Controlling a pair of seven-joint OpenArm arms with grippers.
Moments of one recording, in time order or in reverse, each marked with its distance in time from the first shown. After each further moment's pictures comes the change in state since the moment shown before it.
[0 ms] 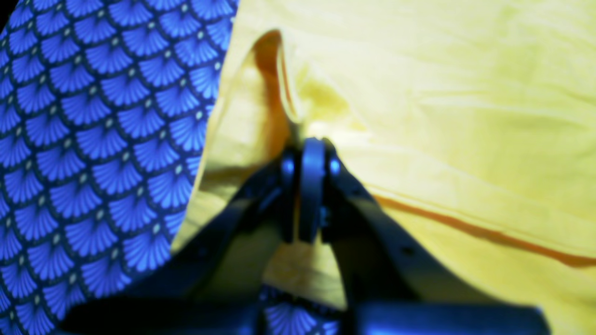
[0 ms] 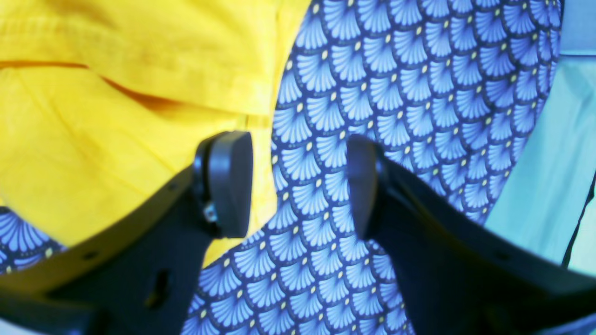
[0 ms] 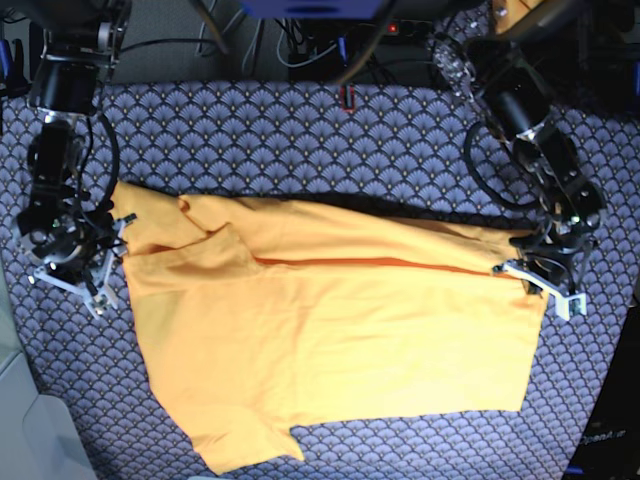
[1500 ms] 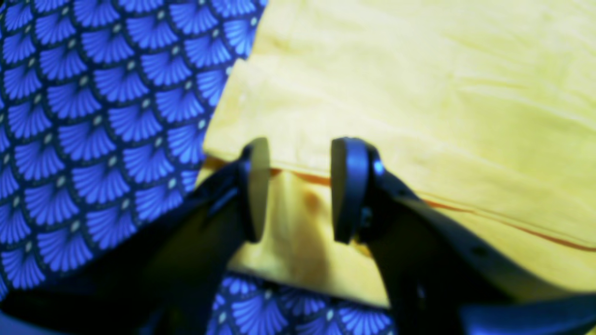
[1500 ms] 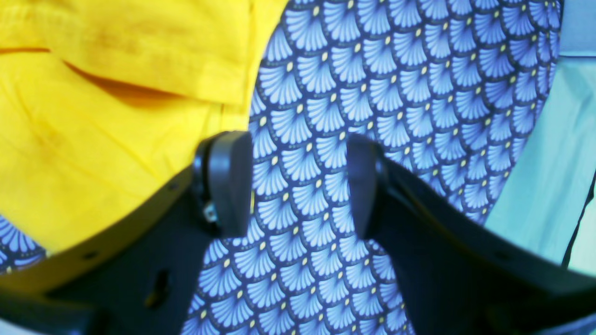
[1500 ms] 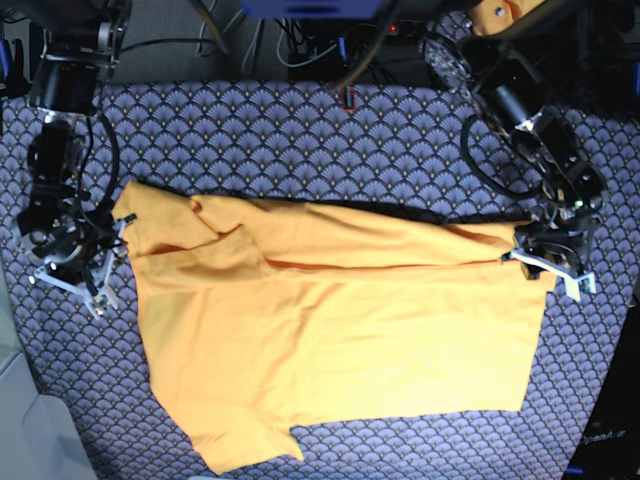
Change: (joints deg) left arm 1.0 1.5 -5.7 0.3 0.0 0.2 0.0; right arm 0.0 0.0 0.0 0.0 0.0 0.0 0.2
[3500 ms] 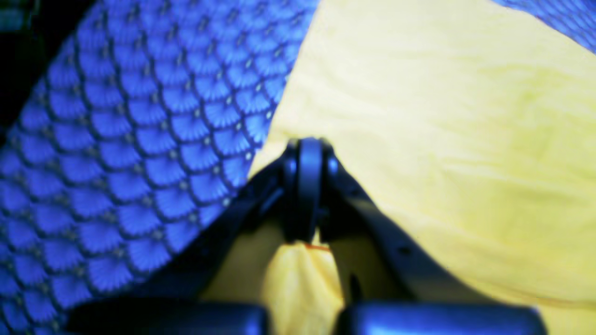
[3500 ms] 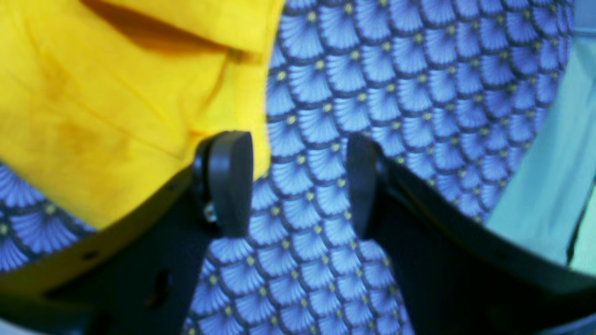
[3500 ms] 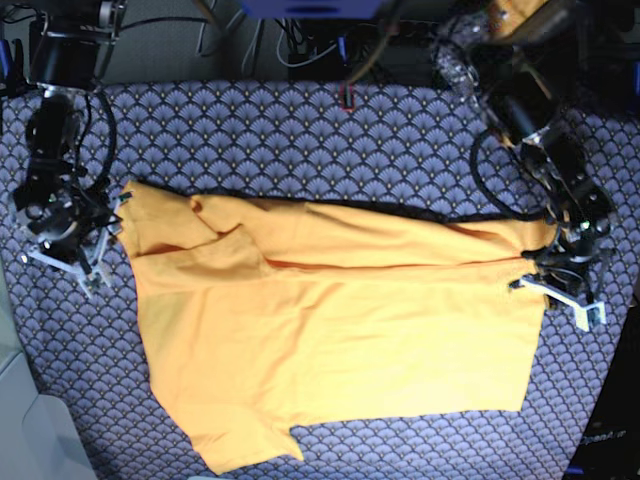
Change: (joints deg) left arm 0.5 -2.7 7.9 4.3 0.0 4.1 -3.1; right arm -5.6 0.0 2.4 5.2 0.0 0.0 -0.7
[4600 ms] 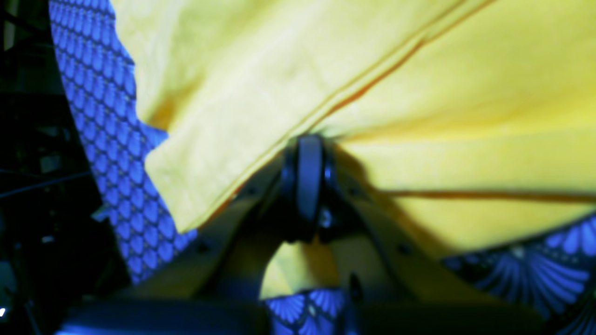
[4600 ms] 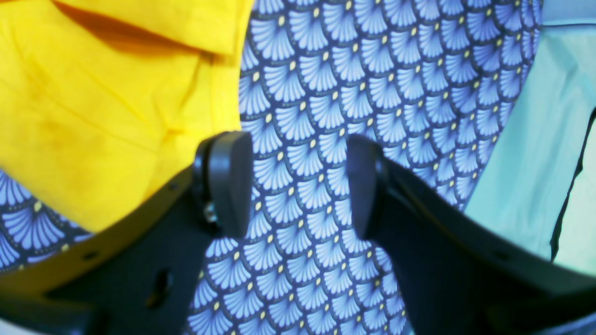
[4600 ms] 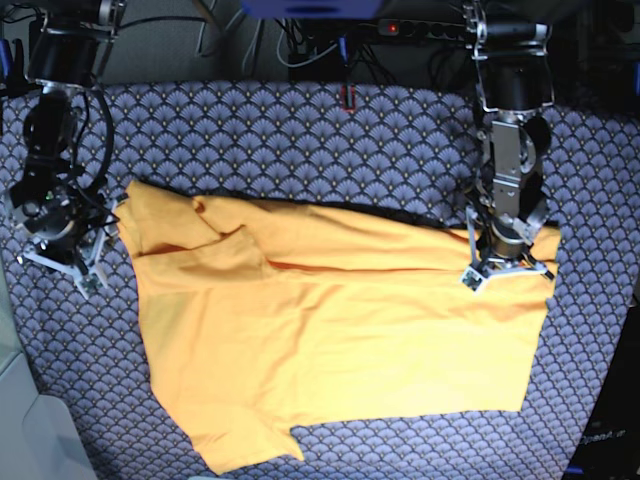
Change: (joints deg) left arm 5.8 -6.7 28.5 -11.1 36.7 -0.5 -10.9; right arm -0.6 -0.1 0.2 2.0 0.0 0.0 0.0
